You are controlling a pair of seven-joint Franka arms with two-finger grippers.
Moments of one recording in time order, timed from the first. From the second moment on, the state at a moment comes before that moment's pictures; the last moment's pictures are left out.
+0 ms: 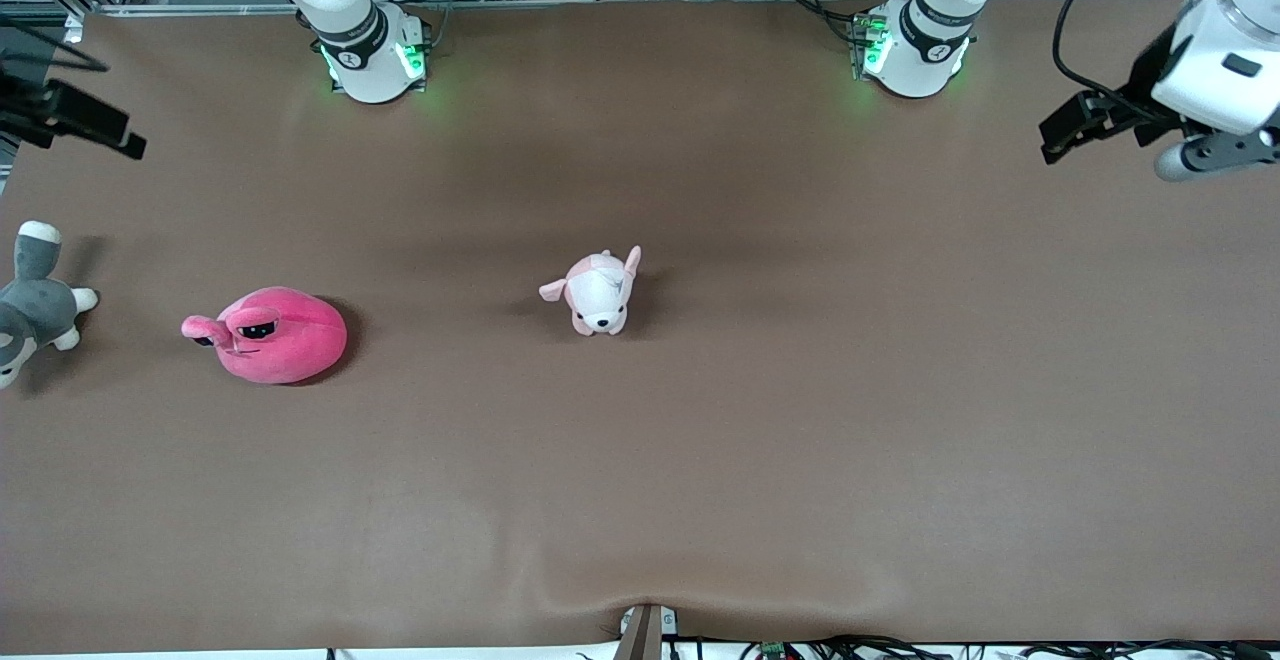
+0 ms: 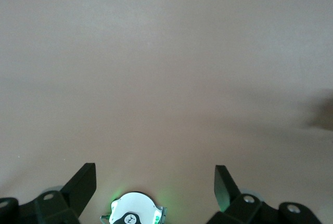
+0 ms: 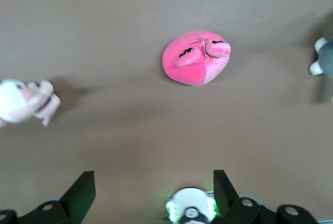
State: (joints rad) left arm -0.11 -0.08 -0.08 -1.58 0.08 1.41 -0.35; right arm 0.03 0.11 0.00 -1.20 0.03 1.16 0.12
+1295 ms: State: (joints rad) left arm -0.10 -0.25 0.01 -1.75 0.02 1.47 -0.24; right arm 0.02 -0.02 -0.01 -1.41 0.01 1.31 0.07
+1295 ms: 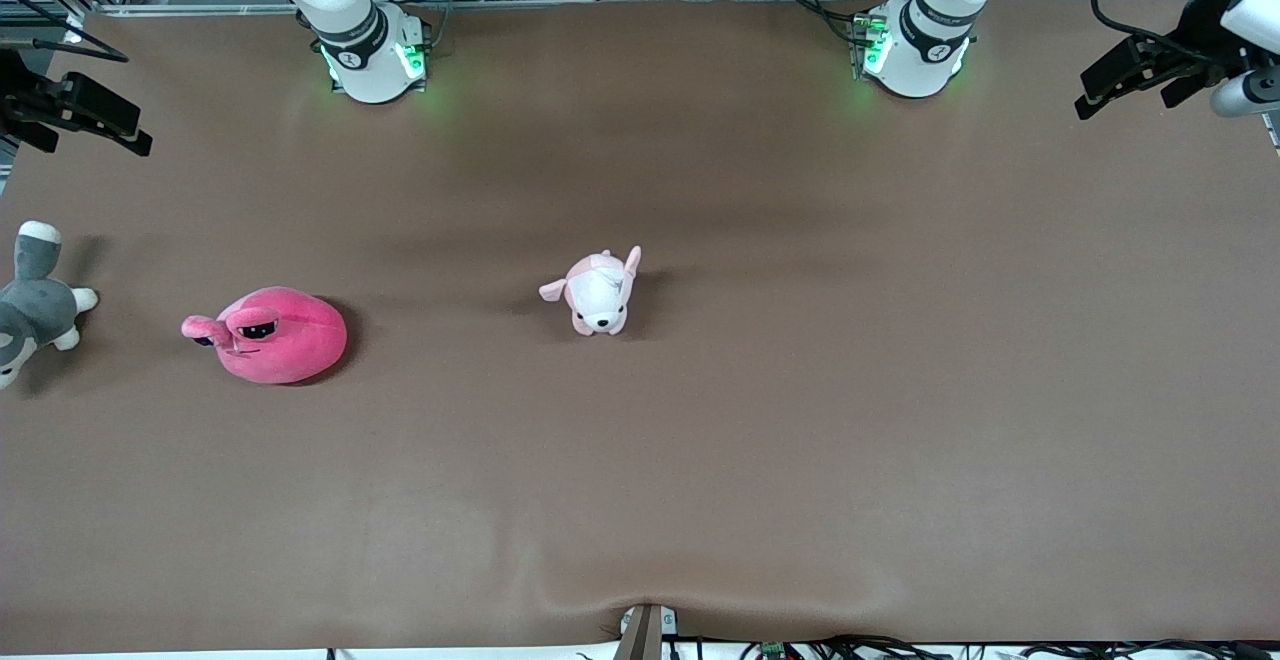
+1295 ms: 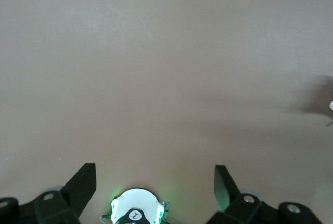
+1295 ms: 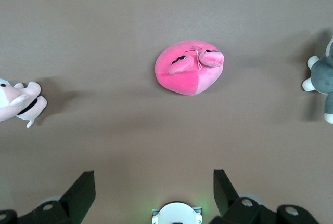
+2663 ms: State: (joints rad) left arm -0.10 -0.25 0.00 -1.75 0.03 1.45 -0.23; right arm 0.01 -0.02 -0.02 -1.42 0.01 1.31 0.07
